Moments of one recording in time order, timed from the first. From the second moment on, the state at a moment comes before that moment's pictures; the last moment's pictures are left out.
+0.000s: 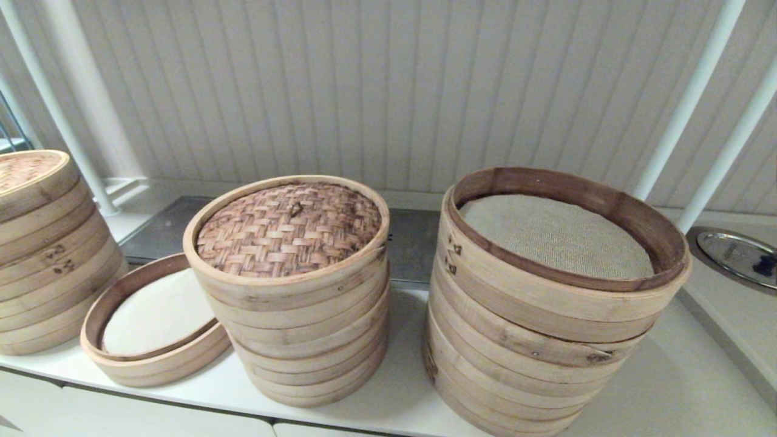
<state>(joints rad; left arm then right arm) 0.00 0.00 -0.06 0.08 -0.09 0.13 0.01 0.01 0.00 0.00 -0.01 0.05</state>
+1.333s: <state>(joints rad) 0.00 0.00 0.00 0.01 -0.03 0.15 0.01 0.01 0.00 0.00 -0.01 0.05</state>
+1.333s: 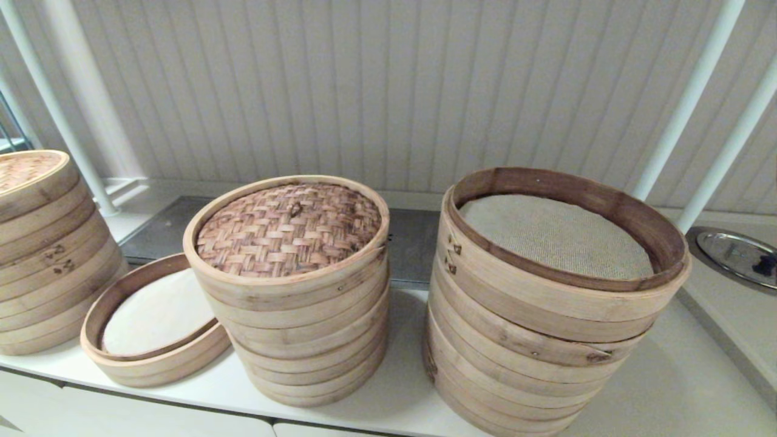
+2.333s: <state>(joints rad) -0.03 0.45 -0.57 -0.02 0.02 0.11 0.01 0.01 0.00 0.00 -0.01 0.05</state>
